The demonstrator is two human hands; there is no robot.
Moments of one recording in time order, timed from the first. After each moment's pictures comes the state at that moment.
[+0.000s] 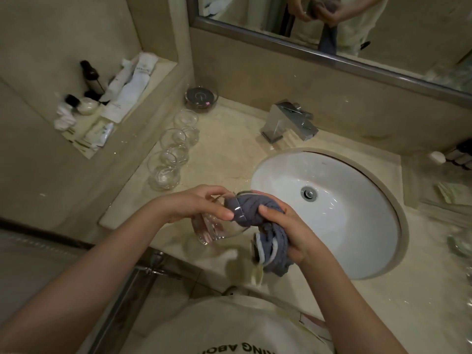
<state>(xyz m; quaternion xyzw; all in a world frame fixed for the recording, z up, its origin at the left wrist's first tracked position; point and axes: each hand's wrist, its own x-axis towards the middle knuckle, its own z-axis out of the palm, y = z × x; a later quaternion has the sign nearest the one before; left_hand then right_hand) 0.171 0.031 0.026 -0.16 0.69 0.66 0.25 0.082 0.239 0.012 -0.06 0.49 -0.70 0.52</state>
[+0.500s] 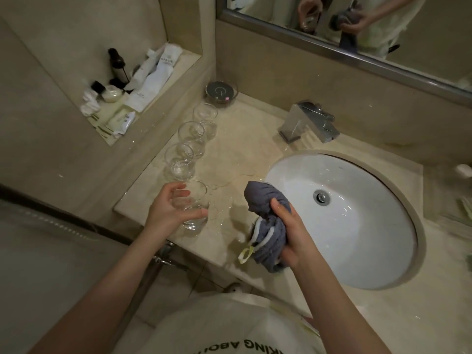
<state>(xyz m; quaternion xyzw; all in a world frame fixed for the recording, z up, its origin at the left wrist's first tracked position) 0.241 0.026 -0.032 -0.45 0.64 0.61 -0.13 0.095 0.225 -0.011 0.08 0.48 -0.75 0.44</state>
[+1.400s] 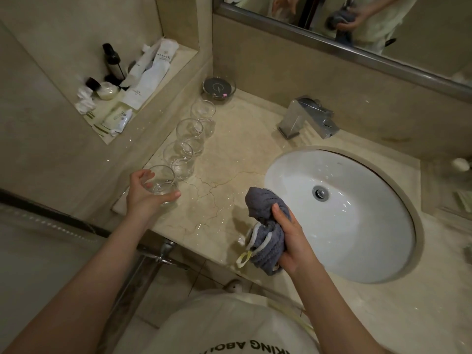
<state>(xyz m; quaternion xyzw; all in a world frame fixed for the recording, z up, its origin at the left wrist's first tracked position) 0.244 -0.035 -0.070 -0.52 0.63 0.54 -0.20 0.111 0.230 -0.021 0.10 0.50 -0.75 0.43</state>
